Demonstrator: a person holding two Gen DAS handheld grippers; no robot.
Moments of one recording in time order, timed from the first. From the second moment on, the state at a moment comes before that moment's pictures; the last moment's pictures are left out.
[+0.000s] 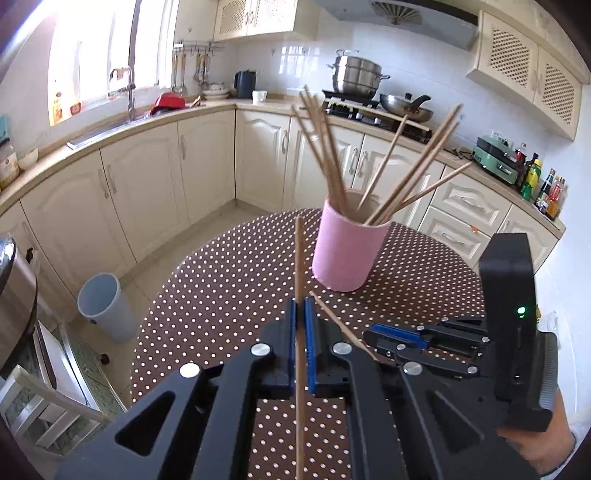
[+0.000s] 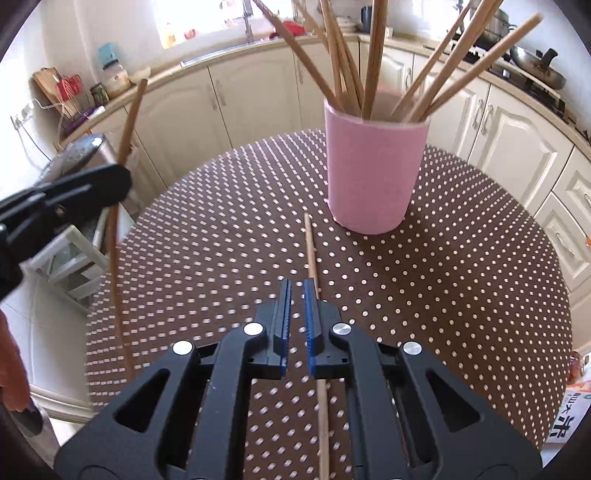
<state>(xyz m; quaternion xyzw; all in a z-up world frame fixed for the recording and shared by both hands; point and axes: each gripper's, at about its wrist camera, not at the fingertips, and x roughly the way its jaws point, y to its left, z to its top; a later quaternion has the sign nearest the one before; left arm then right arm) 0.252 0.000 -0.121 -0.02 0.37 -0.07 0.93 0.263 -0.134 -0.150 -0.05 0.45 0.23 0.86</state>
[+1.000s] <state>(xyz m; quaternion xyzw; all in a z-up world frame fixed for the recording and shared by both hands) 0.283 0.004 -0.166 -0.03 0.41 -0.08 0.91 0.316 -0.103 -0.187 -0.05 0.47 0.25 0.85</state>
